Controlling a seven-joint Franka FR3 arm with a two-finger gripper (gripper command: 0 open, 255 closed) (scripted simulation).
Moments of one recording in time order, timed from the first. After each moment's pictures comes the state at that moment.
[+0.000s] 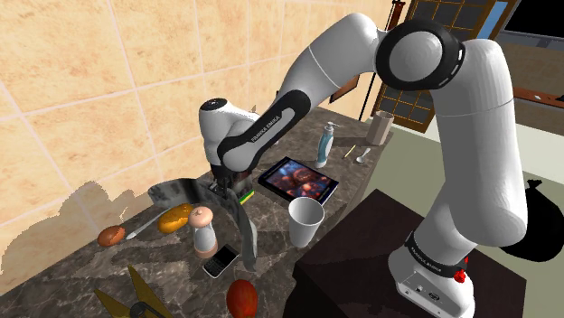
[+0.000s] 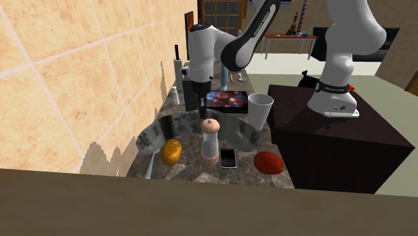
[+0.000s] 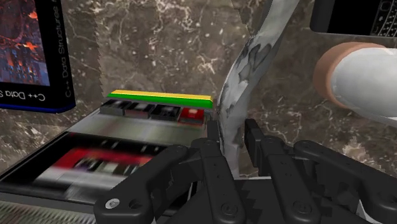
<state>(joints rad) 0.23 0.57 0.25 -1.88 -0.31 2.41 0.38</state>
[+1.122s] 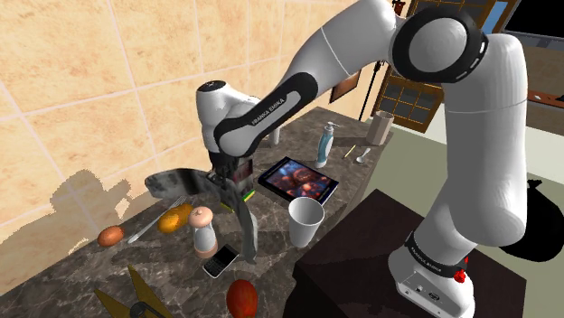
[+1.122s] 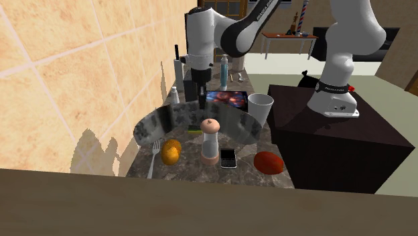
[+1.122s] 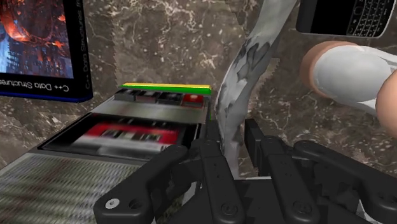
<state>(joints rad) 0.22 0.49 0.28 -1.88 -0.28 2.32 0.35</state>
